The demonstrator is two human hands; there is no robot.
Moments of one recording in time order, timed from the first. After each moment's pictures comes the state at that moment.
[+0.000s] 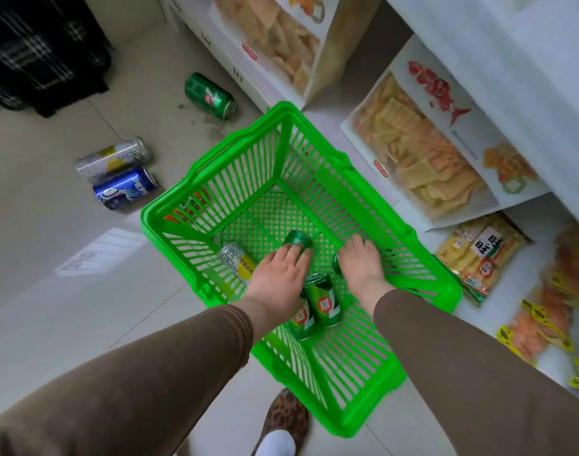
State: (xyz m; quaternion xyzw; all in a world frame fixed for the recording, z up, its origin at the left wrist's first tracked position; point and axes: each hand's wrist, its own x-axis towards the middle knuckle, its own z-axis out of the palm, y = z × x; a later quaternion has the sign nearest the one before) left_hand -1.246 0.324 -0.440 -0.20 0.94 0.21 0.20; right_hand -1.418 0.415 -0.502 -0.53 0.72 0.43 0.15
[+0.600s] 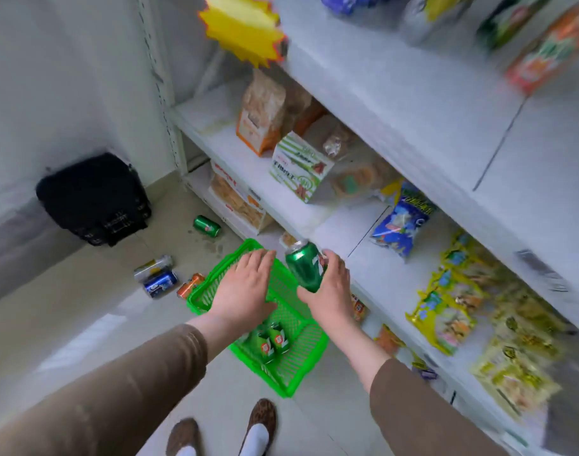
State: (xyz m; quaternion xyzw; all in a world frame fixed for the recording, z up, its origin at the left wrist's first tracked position) left_hand -1.203 0.259 0.015 -0.23 0.95 0.22 0.04; right_hand -1.331 0.391 0.011 -0.27 0.91 -0.25 0.16
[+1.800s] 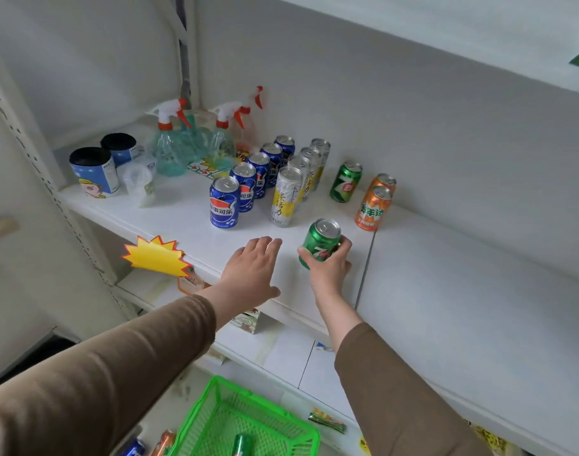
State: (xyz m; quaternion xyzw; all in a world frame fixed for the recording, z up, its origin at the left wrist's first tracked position) left_hand -1.443 0.155 0.306 -0.09 0.99 0.09 -0.04; right_hand -1.547 0.283 0.273 -0.01 0.82 -0.58 0.01
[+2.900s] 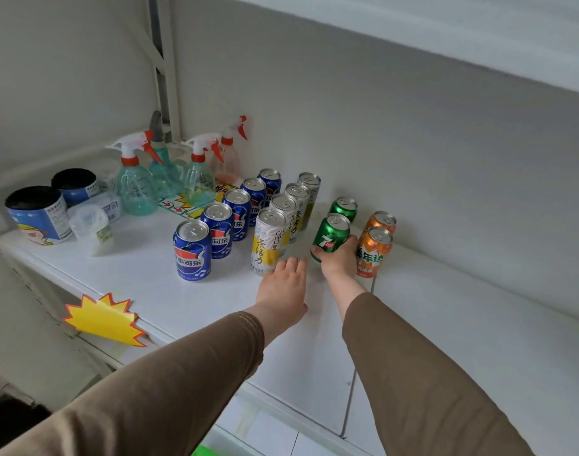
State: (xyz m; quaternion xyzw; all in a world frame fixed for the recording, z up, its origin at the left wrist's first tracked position) left_hand -1.593 0.182 0.287 -0.09 0.99 0.10 -0.07; right_hand -1.731 0.254 0.286 0.00 0.89 -0.46 -0.01
